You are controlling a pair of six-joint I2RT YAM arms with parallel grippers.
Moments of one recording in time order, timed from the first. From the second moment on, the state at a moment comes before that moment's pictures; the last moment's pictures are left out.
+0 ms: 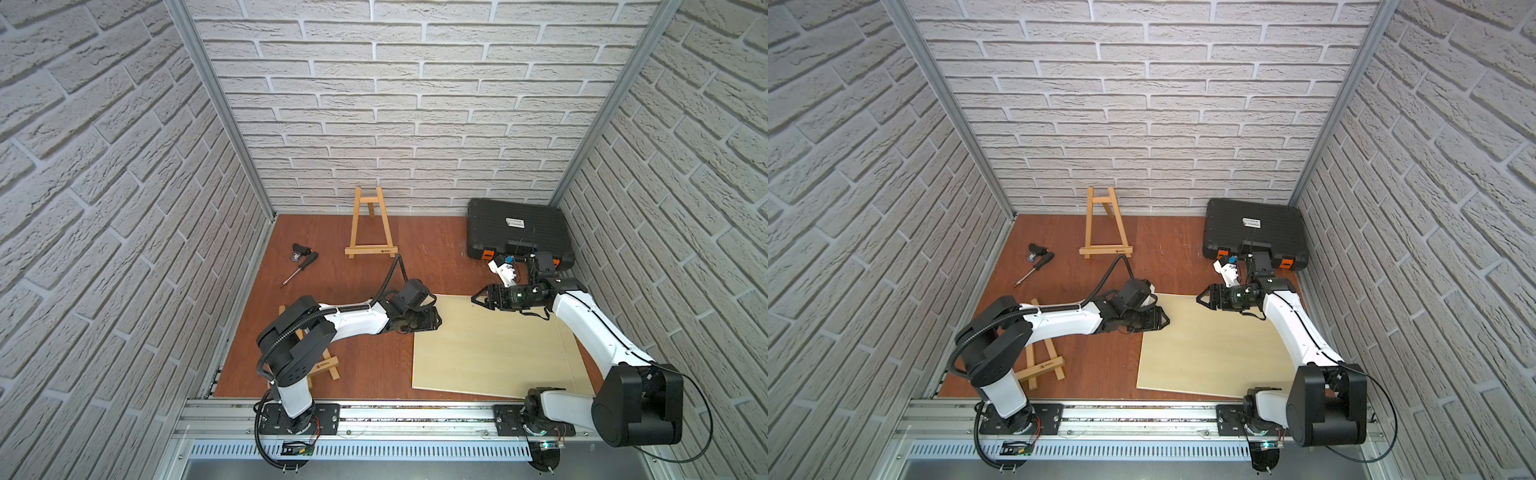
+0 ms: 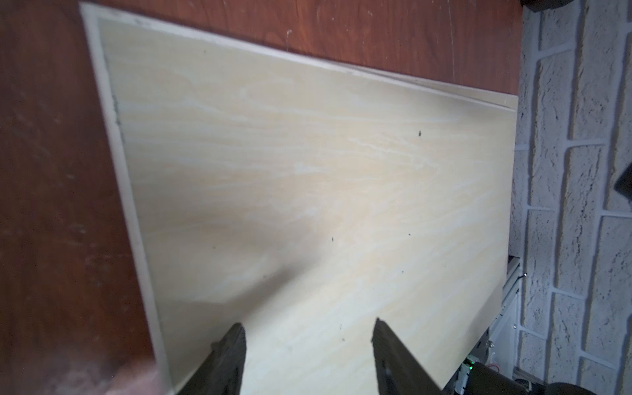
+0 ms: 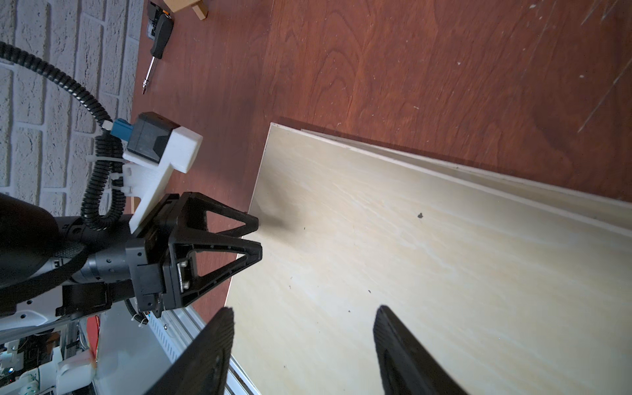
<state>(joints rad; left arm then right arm) -0.92 1.75 0.98 -0.11 0.23 -0.87 -0.03 1.28 0.91 -0.80 -0.65 0.06</state>
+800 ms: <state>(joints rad) -0.95 1.65 0.90 -0.28 0.11 -0.85 -0.03 1.27 0.85 -0.75 -0.52 0.14</state>
